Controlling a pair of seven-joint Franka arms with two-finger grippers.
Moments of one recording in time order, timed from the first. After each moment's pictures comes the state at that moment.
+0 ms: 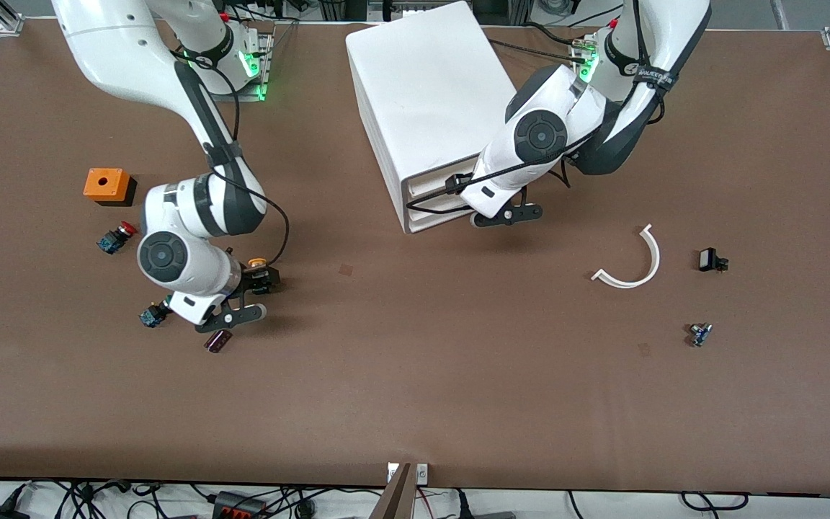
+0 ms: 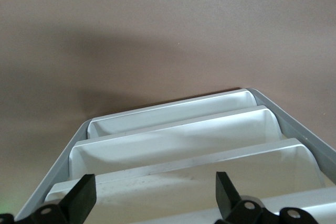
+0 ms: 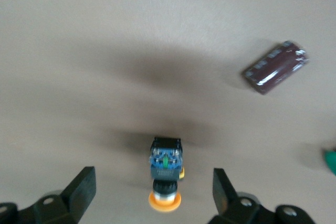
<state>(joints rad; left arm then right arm) -0.16 0.34 -0.51 -1.86 -0.14 2.00 -0.80 0.34 0.59 -0.09 -1.58 0.09 2.04 -0.02</state>
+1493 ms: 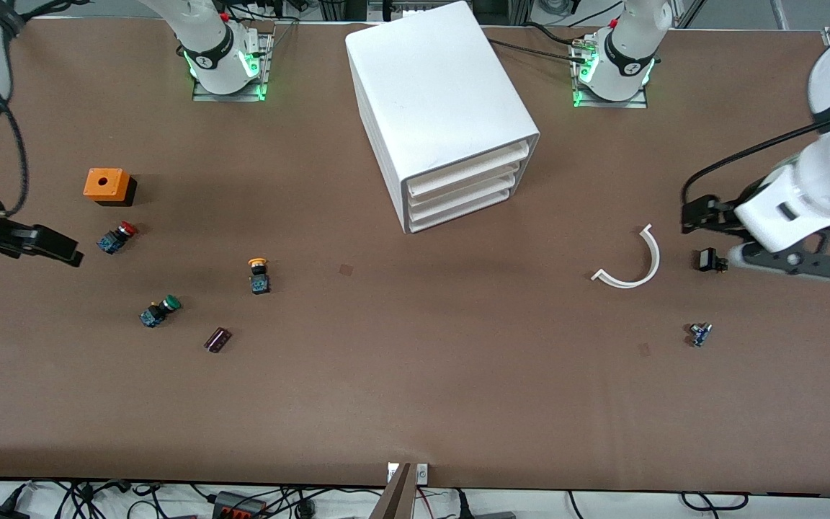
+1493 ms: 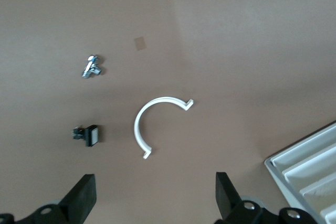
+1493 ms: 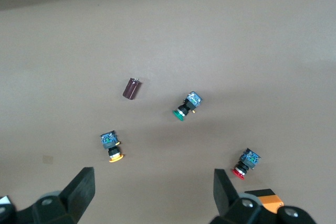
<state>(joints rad) 0.17 0.21 -0.27 -1.45 0.05 1.55 0.06 0.13 0.30 -0.20 -1.30 0.09 1.65 0.07</state>
